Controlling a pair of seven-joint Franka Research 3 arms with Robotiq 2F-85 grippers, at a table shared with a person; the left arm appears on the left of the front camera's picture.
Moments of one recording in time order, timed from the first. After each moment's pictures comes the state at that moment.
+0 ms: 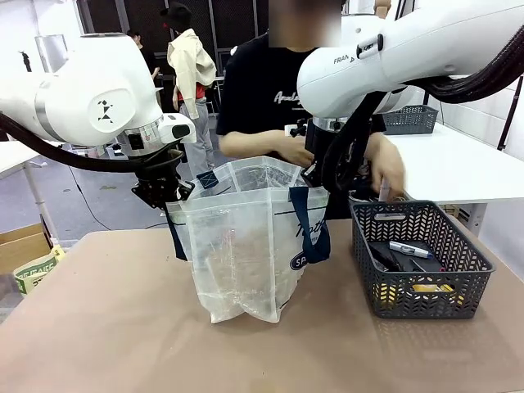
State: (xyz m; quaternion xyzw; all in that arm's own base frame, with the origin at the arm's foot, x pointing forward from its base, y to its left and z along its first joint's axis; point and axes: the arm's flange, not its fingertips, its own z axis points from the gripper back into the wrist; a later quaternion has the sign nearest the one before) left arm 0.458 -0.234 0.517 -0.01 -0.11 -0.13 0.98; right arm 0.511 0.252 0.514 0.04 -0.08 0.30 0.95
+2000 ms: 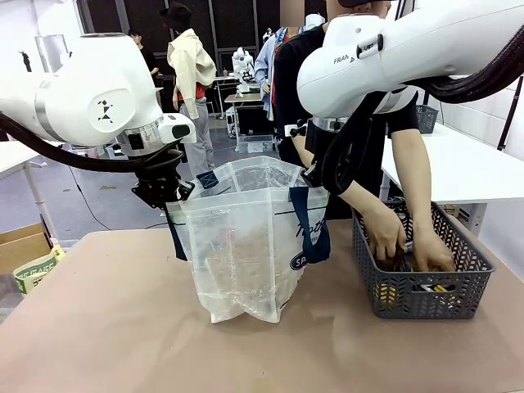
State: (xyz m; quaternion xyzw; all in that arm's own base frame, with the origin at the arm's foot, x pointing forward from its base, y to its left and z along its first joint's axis) left arm 0.458 -0.234 0.517 -0.01 -0.11 -0.13 0.98; right arm 0.511 0.252 0.515 0.04 -0.08 0.30 0.95
